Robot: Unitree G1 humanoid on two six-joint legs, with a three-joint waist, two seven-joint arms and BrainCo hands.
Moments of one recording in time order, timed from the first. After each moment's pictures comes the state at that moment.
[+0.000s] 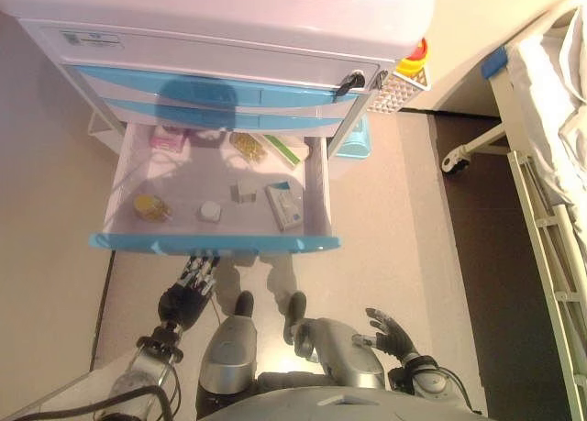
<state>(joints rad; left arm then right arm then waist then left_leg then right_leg) 0.26 0.36 0.02 0.40 -1.41 0.18 -0.56 0.16 -0.26 0.19 0.75 0.01 -0.20 0.07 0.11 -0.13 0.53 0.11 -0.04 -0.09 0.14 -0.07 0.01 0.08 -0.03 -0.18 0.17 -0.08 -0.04</state>
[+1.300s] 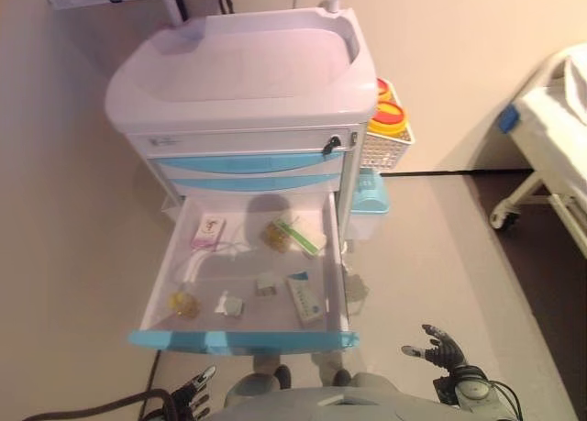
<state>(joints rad) 0.15 0.30 -0.04 1.15 -0.49 0.05 -0.24 0.10 -0.38 0.09 0.97 -0.03 -0.21 -0.10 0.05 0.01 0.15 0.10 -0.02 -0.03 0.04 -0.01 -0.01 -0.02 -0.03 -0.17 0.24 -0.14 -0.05</state>
